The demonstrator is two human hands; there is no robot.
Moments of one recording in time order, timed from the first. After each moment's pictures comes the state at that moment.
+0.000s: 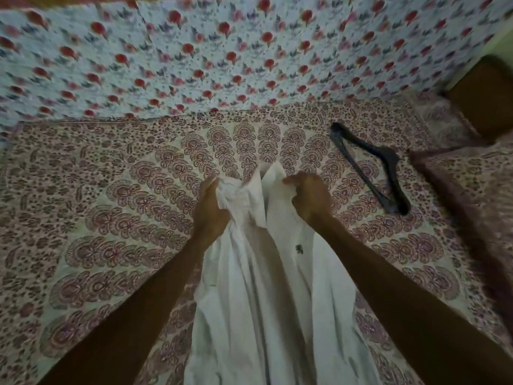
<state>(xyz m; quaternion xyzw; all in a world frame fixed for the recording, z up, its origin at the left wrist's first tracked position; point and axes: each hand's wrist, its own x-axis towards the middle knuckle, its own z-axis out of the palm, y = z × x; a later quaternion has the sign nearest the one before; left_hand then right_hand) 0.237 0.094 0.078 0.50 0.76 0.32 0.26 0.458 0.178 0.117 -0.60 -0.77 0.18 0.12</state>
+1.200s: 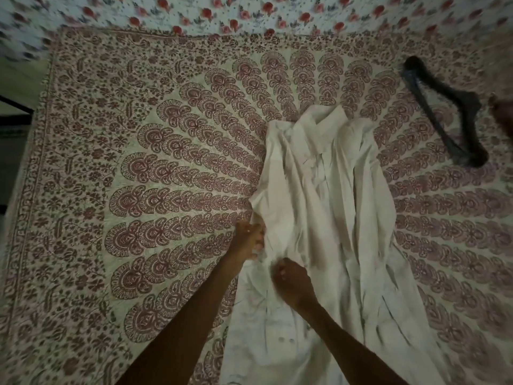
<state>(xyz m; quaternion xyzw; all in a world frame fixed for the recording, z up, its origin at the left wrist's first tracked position) 0.223 -0.121 -0.027 0.10 0.70 0.33 0.62 0.380 -0.150 -0.019 -0.63 -0.64 0.43 -0.10</state>
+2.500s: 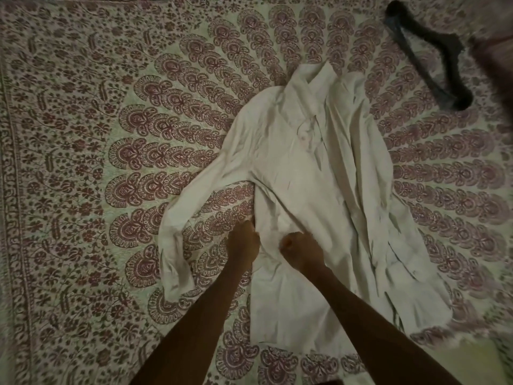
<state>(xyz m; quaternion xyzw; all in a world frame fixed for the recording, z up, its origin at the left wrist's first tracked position) 0.208 -0.192 -0.055 0.47 0.80 0.04 0.38 0.357 -0.175 -0.033 -0.65 -0.66 0.33 -0.18</state>
